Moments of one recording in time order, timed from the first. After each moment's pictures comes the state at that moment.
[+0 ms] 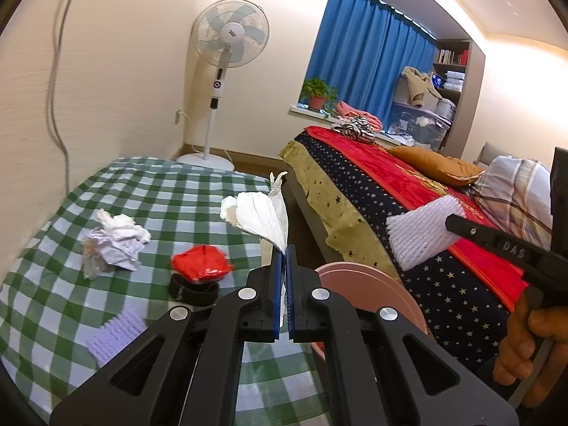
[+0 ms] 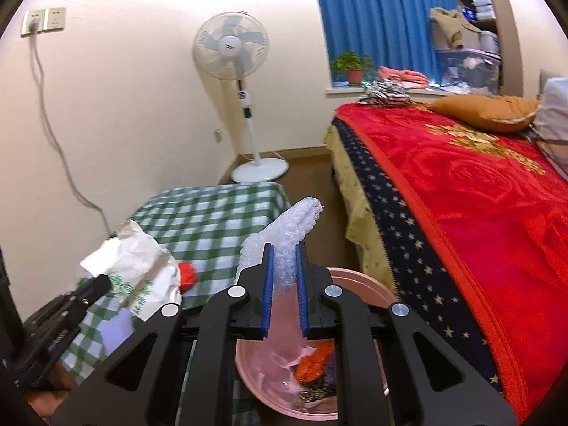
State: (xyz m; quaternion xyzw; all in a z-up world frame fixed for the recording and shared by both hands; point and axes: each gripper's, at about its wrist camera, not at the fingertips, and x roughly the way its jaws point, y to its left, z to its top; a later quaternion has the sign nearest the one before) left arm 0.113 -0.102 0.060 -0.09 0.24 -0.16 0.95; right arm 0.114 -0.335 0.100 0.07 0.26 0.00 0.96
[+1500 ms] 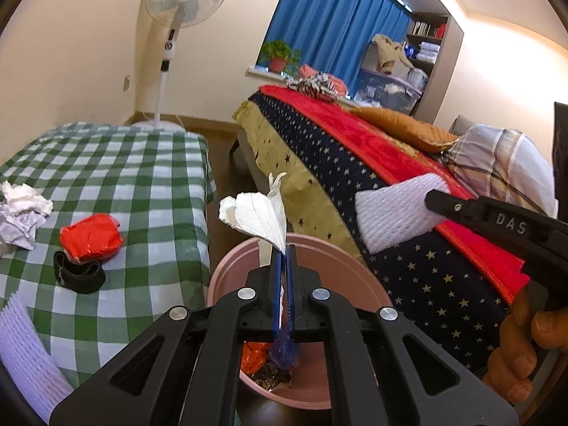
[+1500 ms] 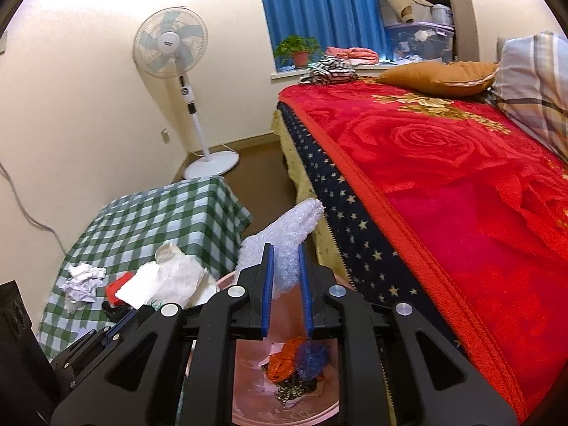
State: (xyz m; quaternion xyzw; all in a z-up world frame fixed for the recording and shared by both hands) left arm 0.161 -0.198 0.010 -0.09 0.30 -0.23 0.92; right arm 0.140 -0.381 0.076 0.11 0.28 -0.10 0.95
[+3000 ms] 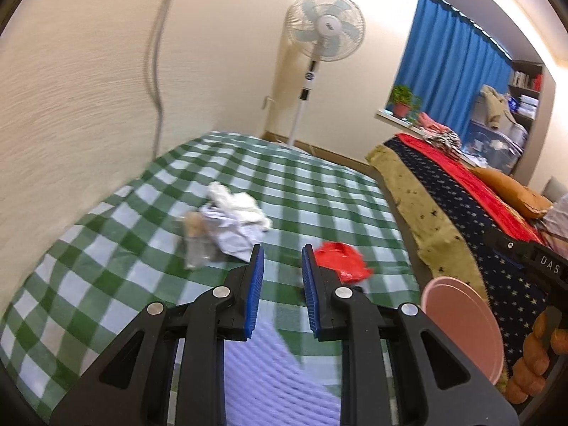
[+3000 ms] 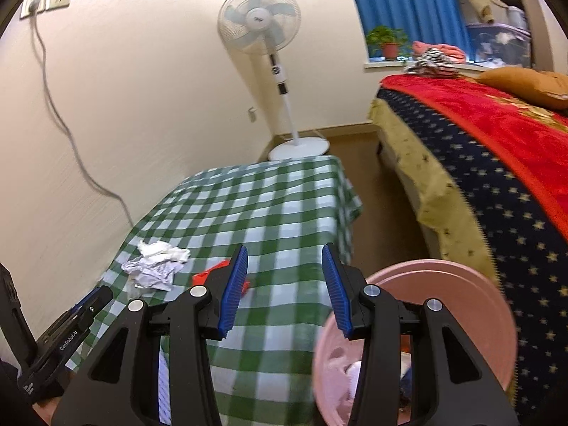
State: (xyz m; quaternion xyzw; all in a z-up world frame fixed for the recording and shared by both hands) left arm 0.151 0.017 0.010 -0.14 0.26 0.00 0.96; right arm 0.201 -0.247 0.050 0.10 0.28 0.08 0.95
